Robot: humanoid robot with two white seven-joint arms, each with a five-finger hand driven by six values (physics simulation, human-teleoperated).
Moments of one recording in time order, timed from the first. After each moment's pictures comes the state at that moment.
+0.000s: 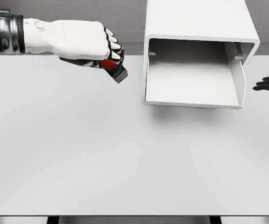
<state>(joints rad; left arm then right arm) -1.27 0.80 -1.02 -1.65 -0.14 -0.61 -0.53 0.14 -1.17 -0.27 -1.75 0.09 -0.61 0.61</state>
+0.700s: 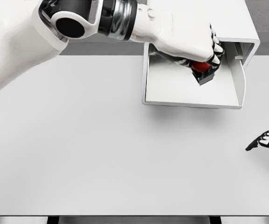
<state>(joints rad) -1.38 0.30 -1.03 -1.44 -0.24 -0.61 -0.61 0.39 -1.18 -0.21 -1.76 0.15 -0.61 0.61</state>
